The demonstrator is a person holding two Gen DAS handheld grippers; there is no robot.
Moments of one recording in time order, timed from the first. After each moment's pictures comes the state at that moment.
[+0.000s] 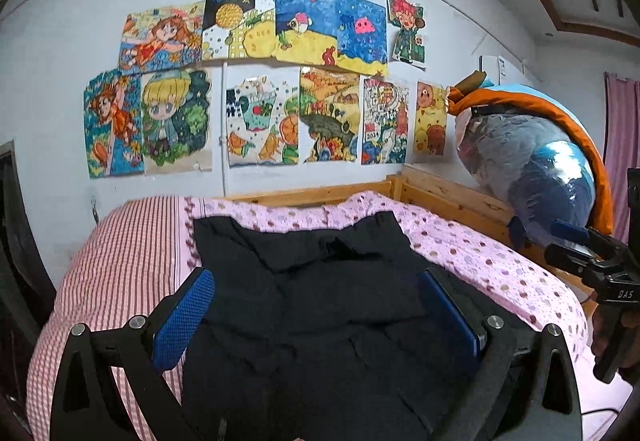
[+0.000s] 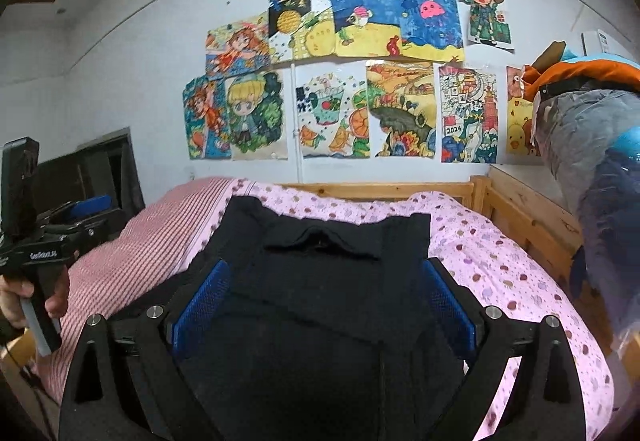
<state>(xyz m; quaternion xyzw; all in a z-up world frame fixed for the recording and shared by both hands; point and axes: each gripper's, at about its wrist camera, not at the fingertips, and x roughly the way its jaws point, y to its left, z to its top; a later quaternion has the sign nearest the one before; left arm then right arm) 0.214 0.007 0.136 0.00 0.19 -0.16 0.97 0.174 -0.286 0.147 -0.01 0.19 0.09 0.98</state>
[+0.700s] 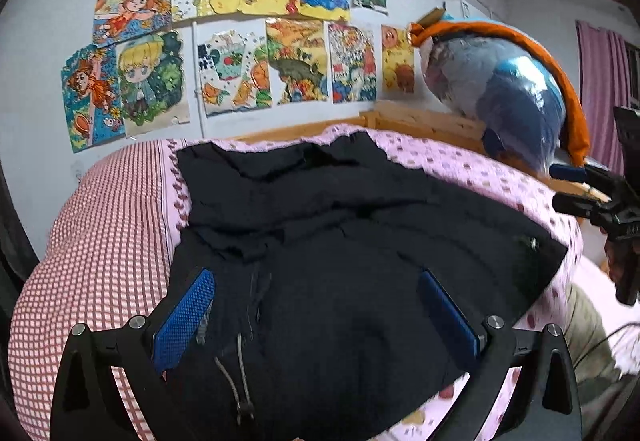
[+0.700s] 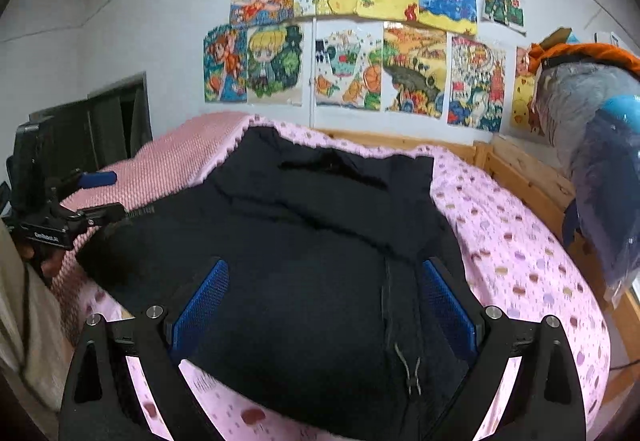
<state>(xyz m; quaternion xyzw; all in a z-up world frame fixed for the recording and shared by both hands) 0.150 0.020 0.045 0.07 0.25 -0.20 0.95 0.102 -0.295 0.074 -0.05 0.25 0.09 0.96</state>
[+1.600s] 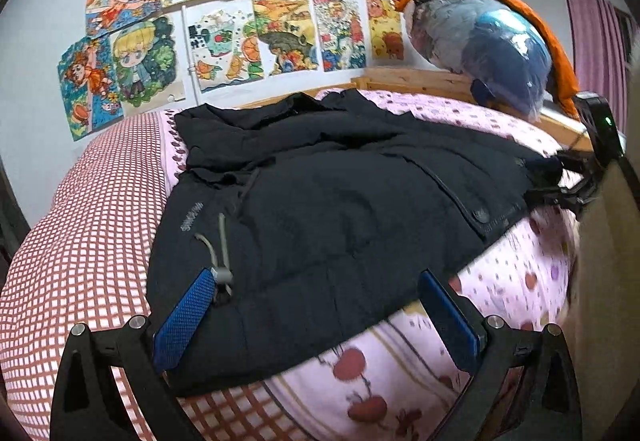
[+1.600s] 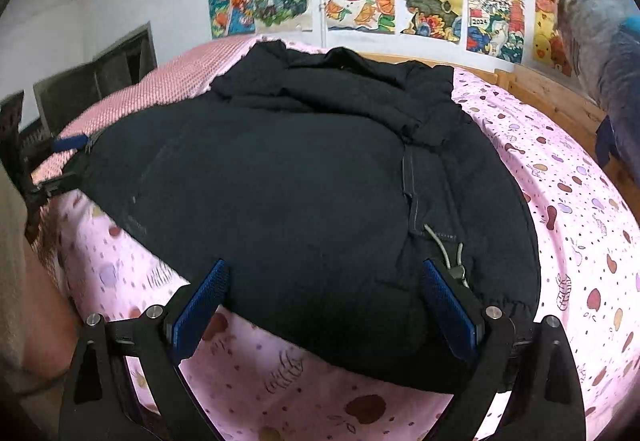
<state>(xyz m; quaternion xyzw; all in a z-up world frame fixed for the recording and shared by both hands) 0.098 0.027 -0.008 0.11 0.27 -0.20 0.93 0.103 -0.308 -0.021 -0.05 0.35 0.13 0.93</state>
